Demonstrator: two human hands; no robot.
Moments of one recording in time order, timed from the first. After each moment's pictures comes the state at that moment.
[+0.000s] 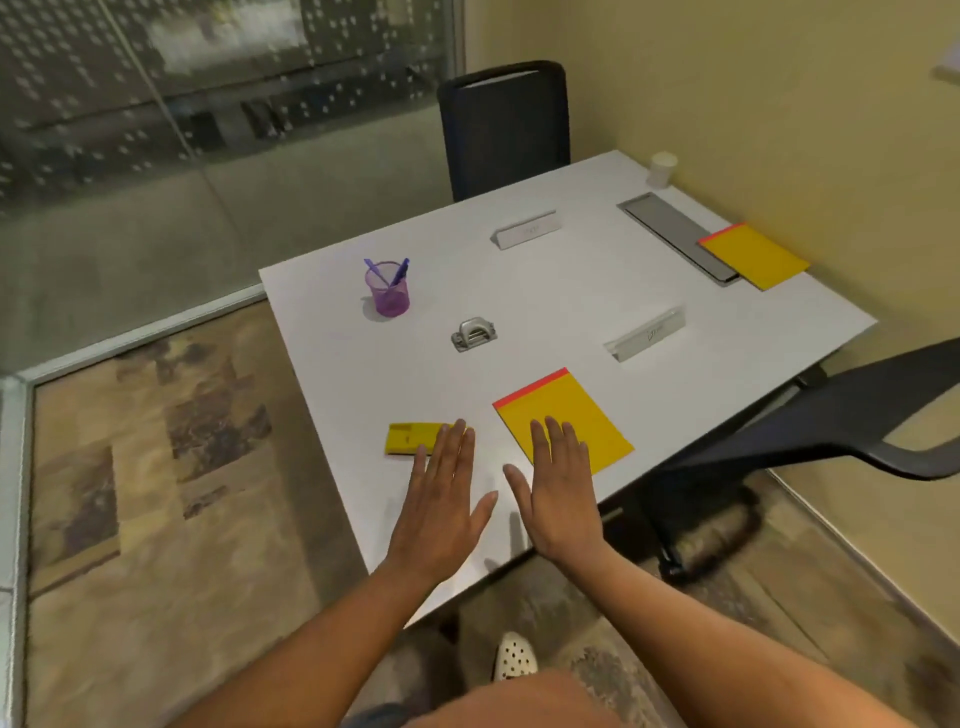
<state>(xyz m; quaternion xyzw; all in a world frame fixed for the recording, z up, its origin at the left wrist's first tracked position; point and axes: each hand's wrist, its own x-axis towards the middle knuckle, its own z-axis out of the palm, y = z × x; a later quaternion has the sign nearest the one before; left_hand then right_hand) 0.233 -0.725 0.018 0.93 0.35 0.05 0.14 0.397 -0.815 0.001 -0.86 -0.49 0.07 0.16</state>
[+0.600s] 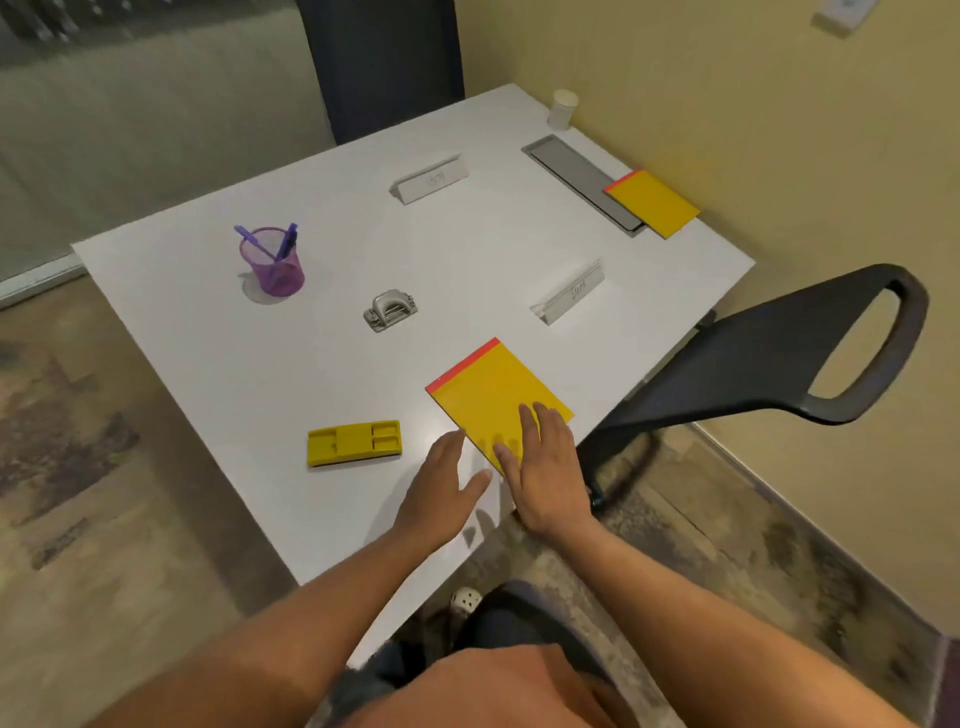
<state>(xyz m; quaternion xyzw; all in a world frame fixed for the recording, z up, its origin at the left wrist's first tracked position) 0.304 -0.688 -0.028 0.81 0.34 0.00 0.48 0.430 -0.806 -0.013 -0.91 -0.38 0.10 0.11</state>
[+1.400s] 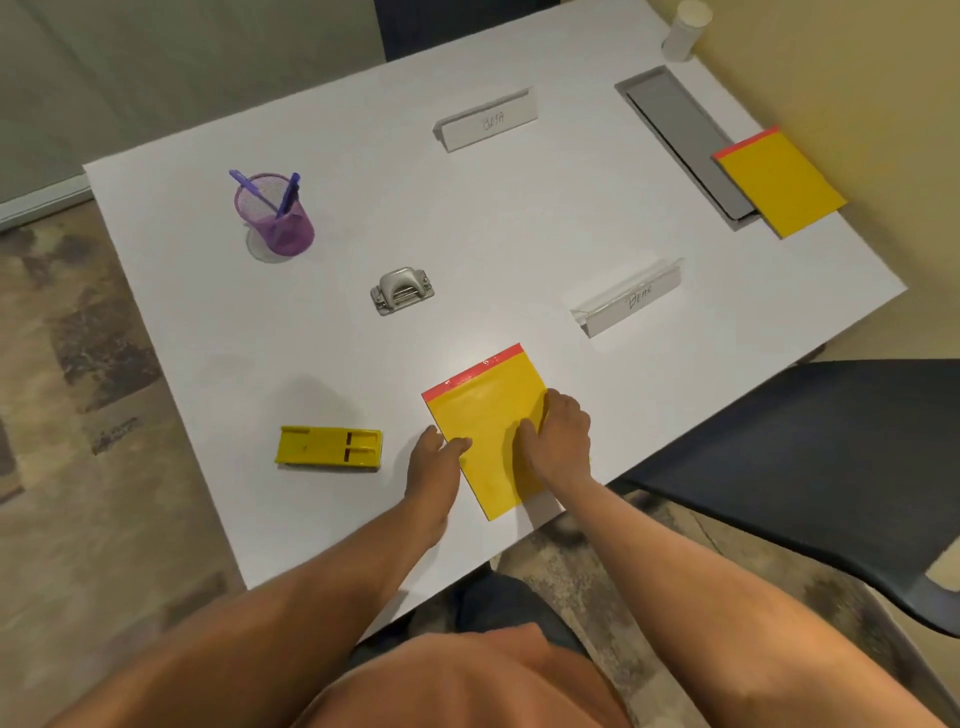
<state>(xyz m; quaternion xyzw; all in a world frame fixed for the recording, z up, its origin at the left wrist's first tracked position) 0.422 -0.659 -0.070 0.36 0.63 0.08 0.68 0.580 -0.729 -0.087 -0.90 -0.28 0.29 0.14</state>
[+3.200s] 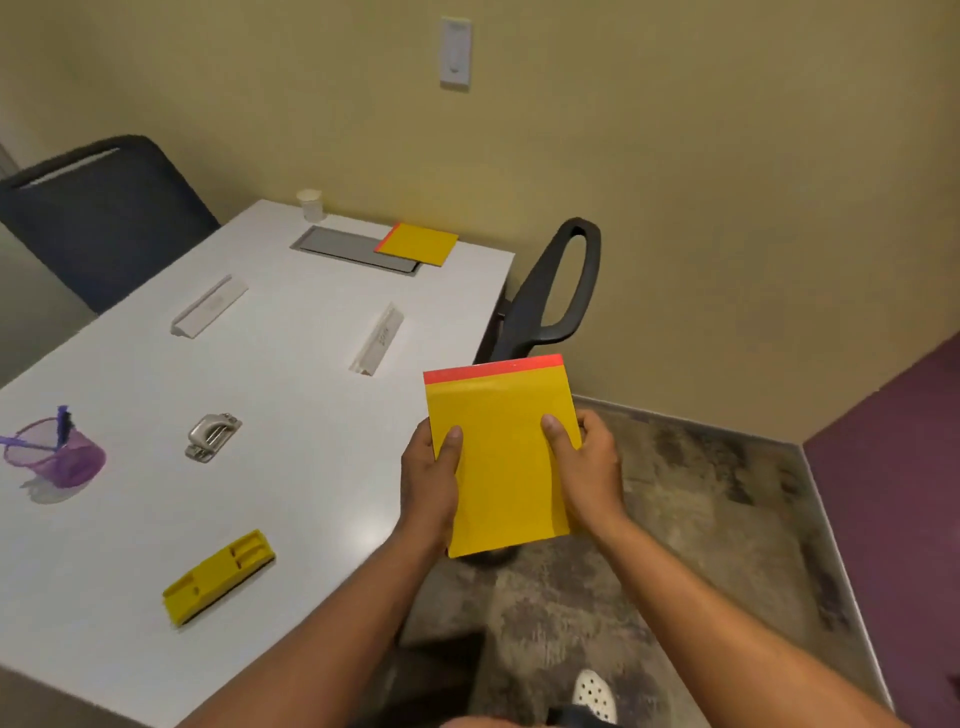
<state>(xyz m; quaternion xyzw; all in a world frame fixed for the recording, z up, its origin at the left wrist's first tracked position) 0.382 -0.835 0.093 0.65 0.20 0.08 0.72 0.432 -1.014 0.101 -0.82 0.04 -0.04 0.57</state>
